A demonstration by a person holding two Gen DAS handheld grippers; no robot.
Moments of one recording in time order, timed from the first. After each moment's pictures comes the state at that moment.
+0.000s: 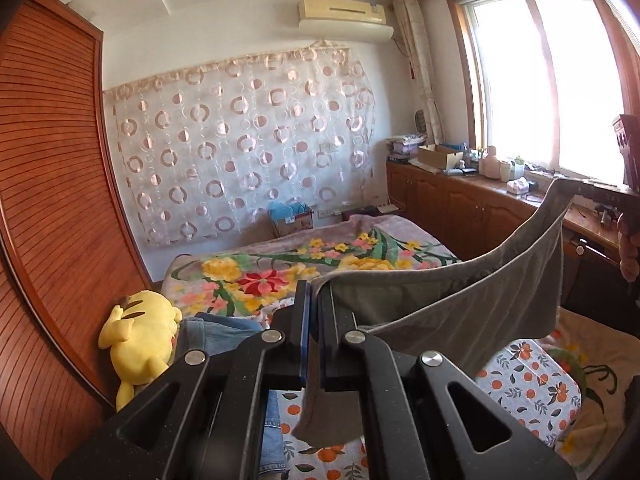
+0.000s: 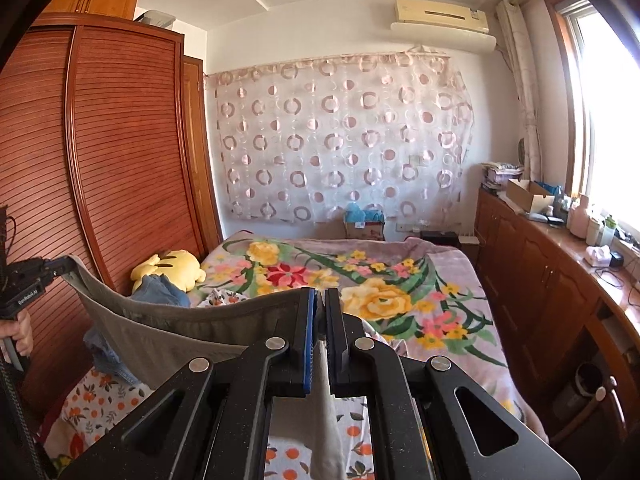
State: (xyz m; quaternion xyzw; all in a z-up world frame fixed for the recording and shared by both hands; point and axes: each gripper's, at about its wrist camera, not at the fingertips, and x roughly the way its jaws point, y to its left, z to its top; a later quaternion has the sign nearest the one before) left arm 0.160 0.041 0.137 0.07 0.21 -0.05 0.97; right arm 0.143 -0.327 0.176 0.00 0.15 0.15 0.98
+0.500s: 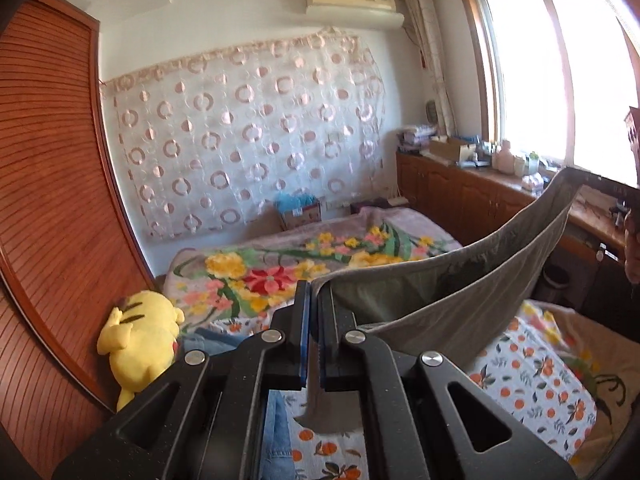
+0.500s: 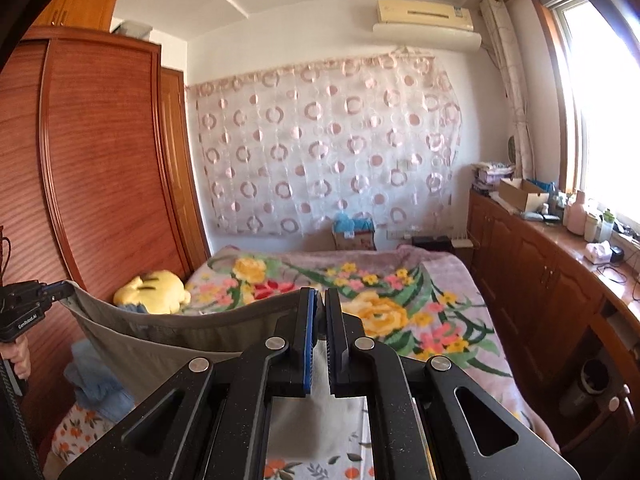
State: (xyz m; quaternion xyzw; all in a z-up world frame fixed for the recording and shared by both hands) left arm 0.212 0.044 0.147 0.07 0.21 -0.03 0.98; right arm 0.191 -0.301 0.204 0.02 0.13 0.13 0.98
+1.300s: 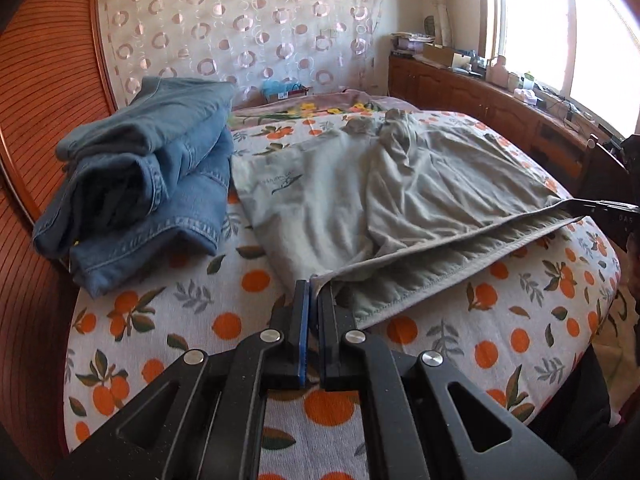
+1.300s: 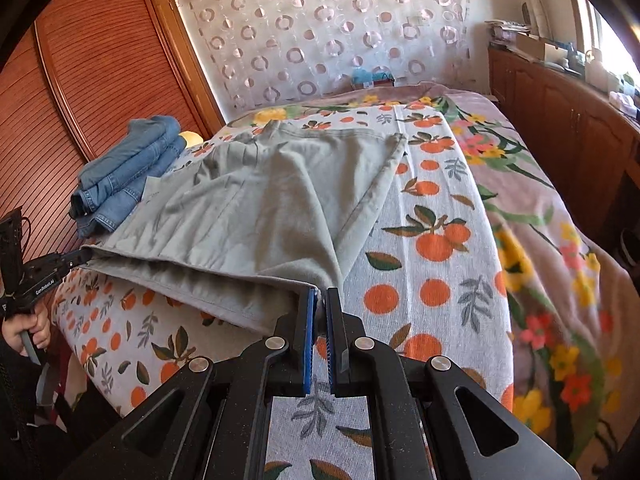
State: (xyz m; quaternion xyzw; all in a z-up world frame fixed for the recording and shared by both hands) left arm 0.096 0.032 -0.095 0.04 0.38 -0.04 0.92; right arm 0.110 -0.308 -0.049 0.06 0.36 0.18 0.91
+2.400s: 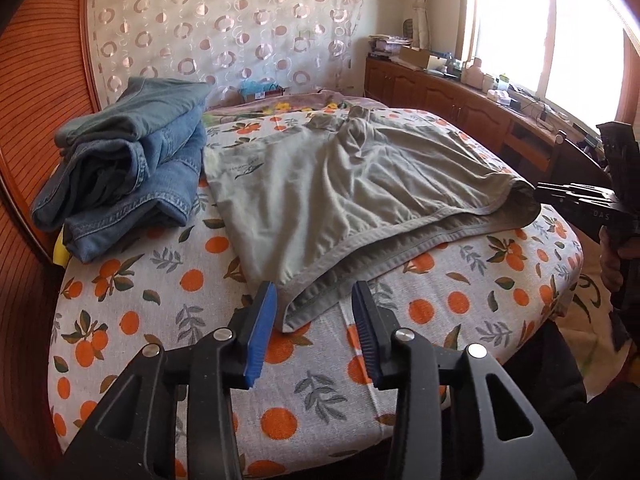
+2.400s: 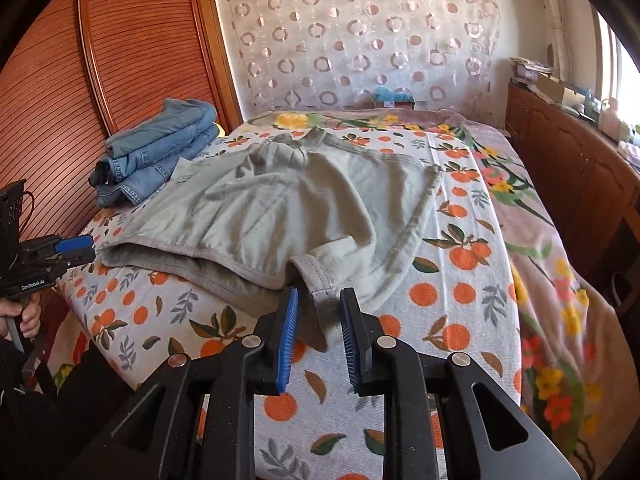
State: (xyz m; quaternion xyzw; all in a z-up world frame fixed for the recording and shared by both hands) left arm 0.060 0.024 -0.086 0.02 0.38 -0.09 0.92; right arm 0.067 -0.283 -0.047 -0.01 0.32 0.20 0.92
